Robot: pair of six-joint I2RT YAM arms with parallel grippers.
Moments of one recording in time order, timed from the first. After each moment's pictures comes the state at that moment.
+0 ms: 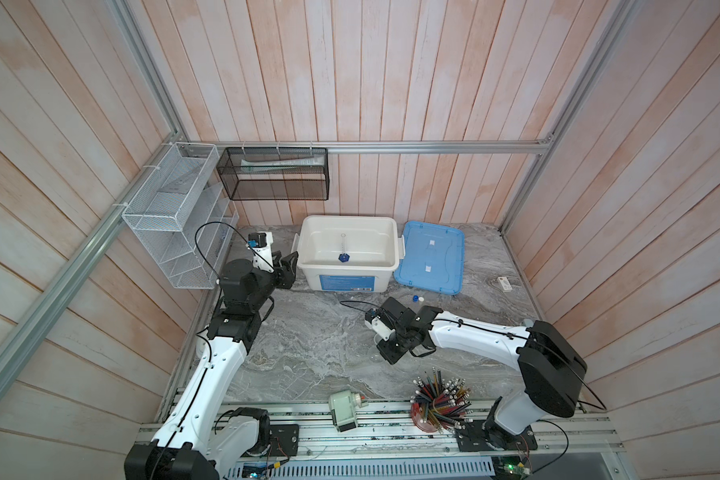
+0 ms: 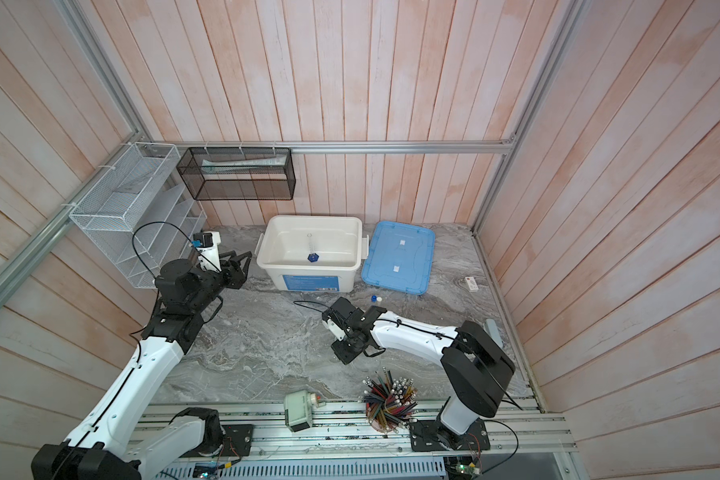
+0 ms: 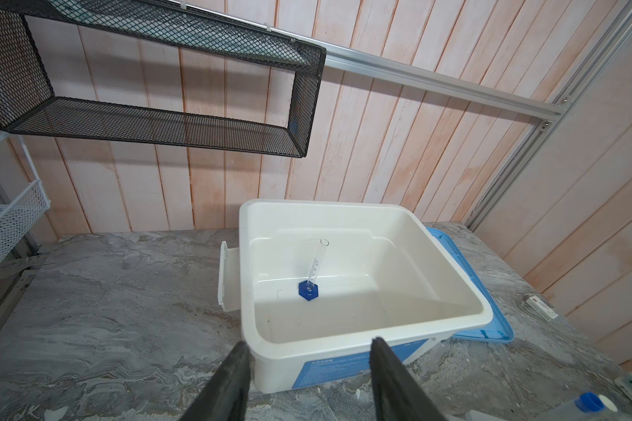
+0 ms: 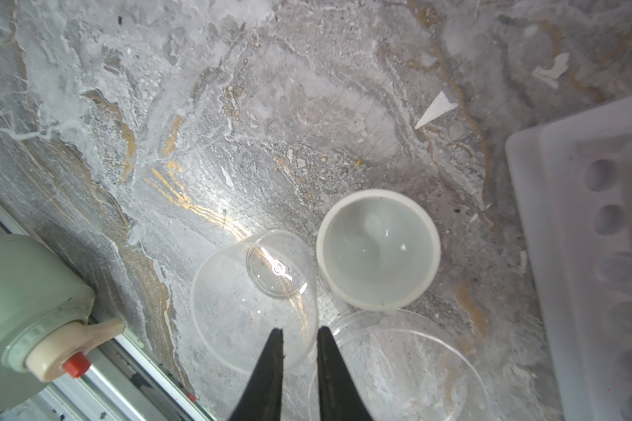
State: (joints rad) left arm -0.09 1.04 0.85 0.02 0.25 -0.15; right arm 0.92 1.62 1.03 -0.65 -0.11 0.17
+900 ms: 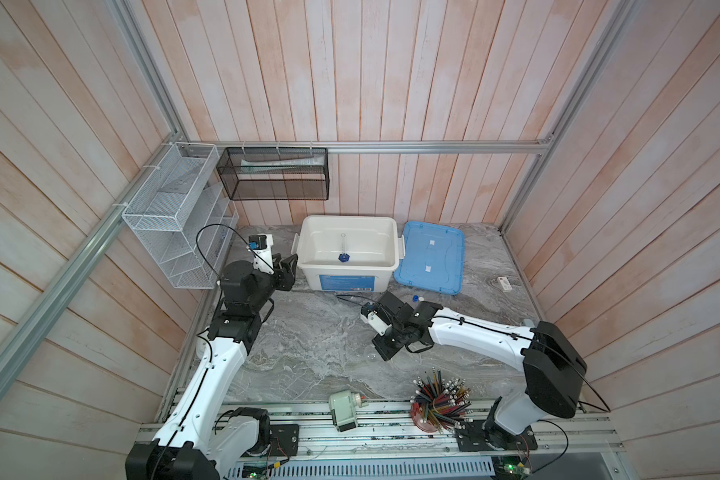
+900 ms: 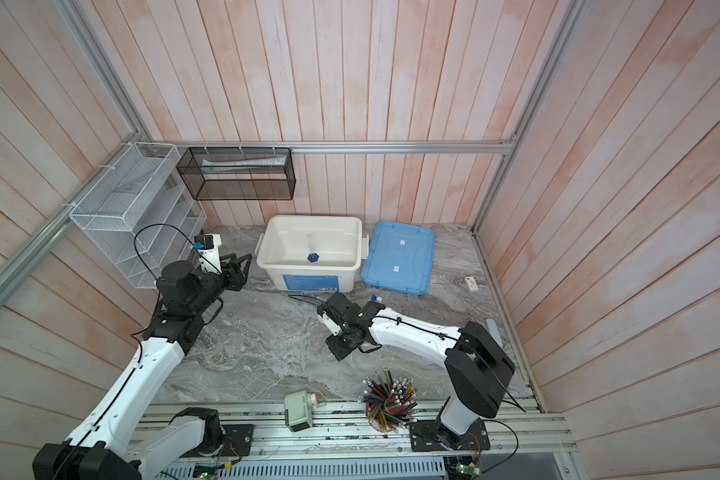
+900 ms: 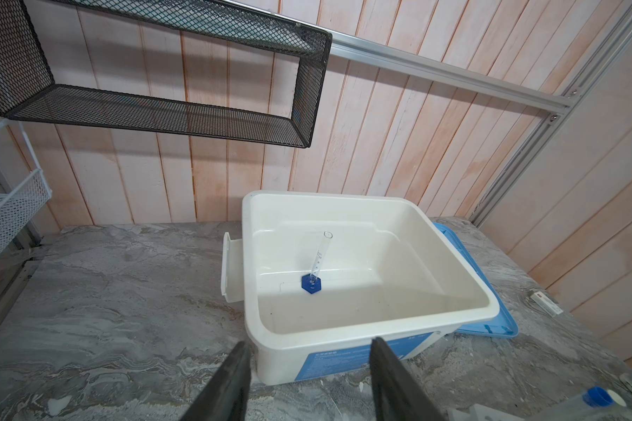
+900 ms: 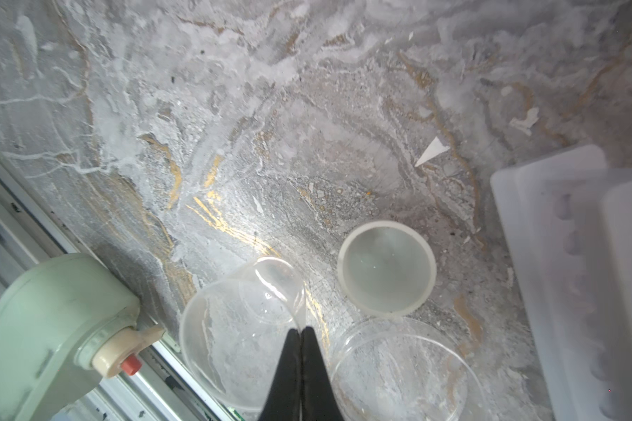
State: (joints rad) left arm -0.08 1.04 0.83 0.02 0.25 -0.15; right arm 0.94 1.60 1.14 -0.71 -0.12 0.19
